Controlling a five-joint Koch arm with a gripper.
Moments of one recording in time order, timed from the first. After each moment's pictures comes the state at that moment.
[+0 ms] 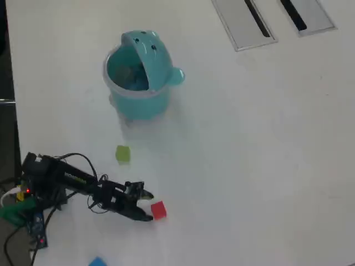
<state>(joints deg) 32.4 88.4 123.6 3.3 -106.7</state>
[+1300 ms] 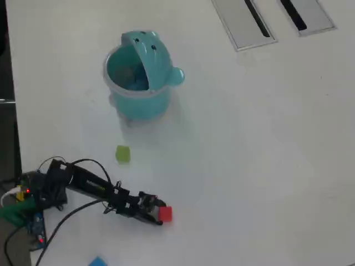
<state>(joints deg) 31.1 70.9 115.5 -4.7 -89.9</state>
